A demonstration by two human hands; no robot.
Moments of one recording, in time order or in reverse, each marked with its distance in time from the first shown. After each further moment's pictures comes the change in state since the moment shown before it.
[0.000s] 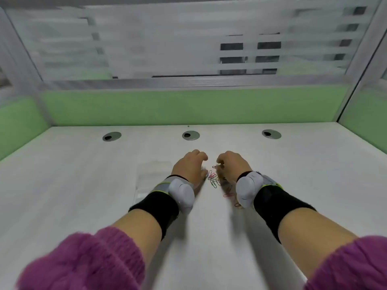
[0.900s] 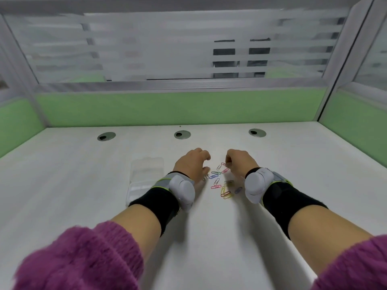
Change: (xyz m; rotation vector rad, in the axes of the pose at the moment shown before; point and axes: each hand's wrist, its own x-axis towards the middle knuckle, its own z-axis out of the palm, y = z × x) left_hand -0.020 0.041 -0.013 0.018 -0.023 0.059; right_hand -0.041 0.031 -0.032 0.021 0.023 0.088
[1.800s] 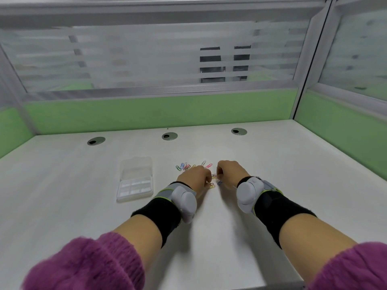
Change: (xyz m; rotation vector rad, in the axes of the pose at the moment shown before) left_hand -0.035 0.048 0.020 0.055 -0.199 0.052; right_hand -0.051 0.021 0.008 0.042 -0.047 0.004
